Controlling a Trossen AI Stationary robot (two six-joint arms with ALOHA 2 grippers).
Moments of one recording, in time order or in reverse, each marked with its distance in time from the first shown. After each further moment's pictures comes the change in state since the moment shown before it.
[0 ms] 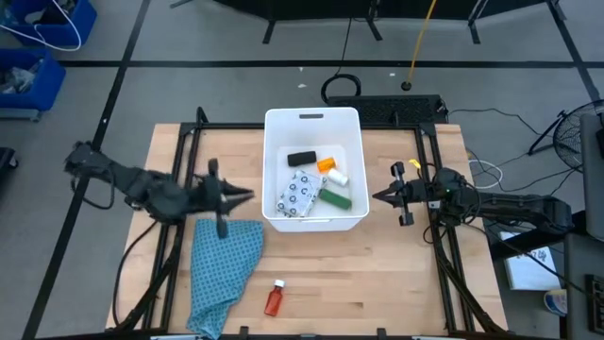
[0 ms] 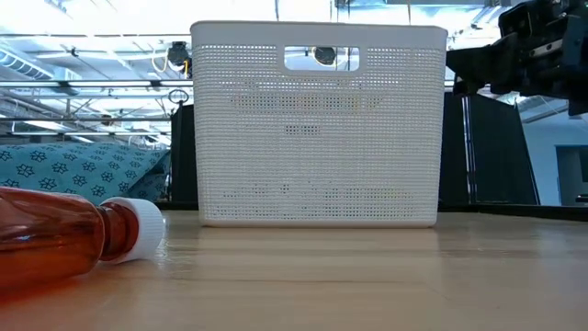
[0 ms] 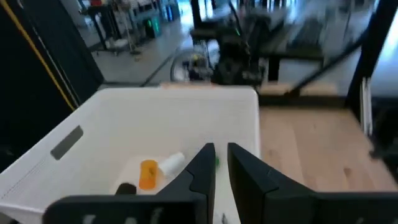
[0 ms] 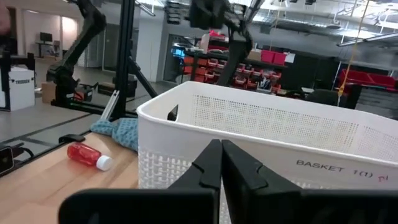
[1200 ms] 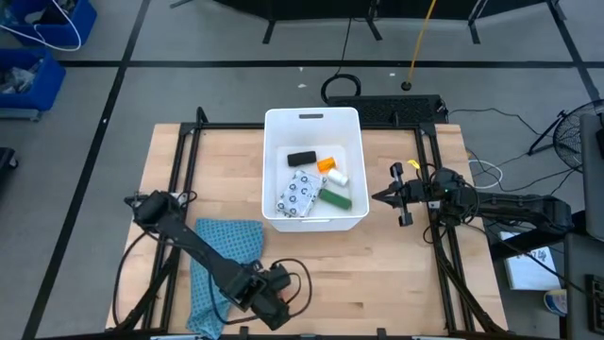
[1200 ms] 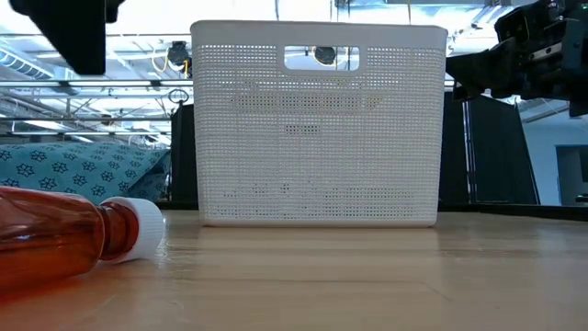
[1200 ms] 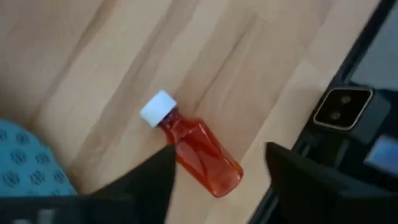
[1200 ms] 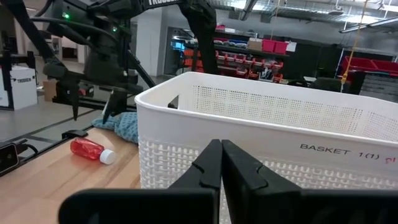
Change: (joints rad) left arm -0.203 1.034 0.631 -0.551 0.502 -1.097; right arm 0.000 0.001 0.000 -0.038 0.005 0.020
